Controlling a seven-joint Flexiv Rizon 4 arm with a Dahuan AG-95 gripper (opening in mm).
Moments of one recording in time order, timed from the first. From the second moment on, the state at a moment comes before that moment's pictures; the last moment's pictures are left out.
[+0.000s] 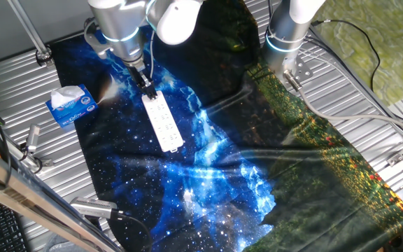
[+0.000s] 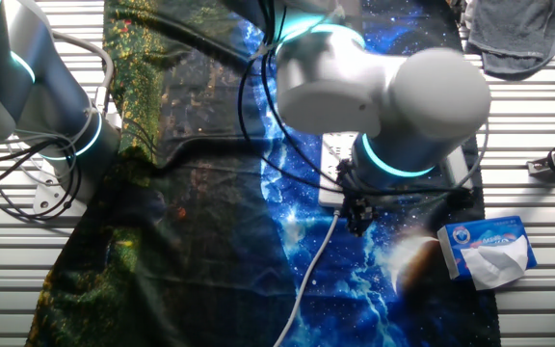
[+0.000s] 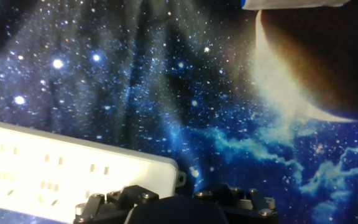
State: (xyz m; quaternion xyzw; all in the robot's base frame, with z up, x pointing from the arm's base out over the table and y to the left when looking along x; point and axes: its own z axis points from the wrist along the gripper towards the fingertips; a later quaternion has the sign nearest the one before) arm 0.487 -0.094 0.042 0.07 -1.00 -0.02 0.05
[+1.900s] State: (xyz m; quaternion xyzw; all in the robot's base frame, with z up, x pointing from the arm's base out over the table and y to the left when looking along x) arm 0.498 -0.090 0.075 0.12 -0.99 -0.03 0.05
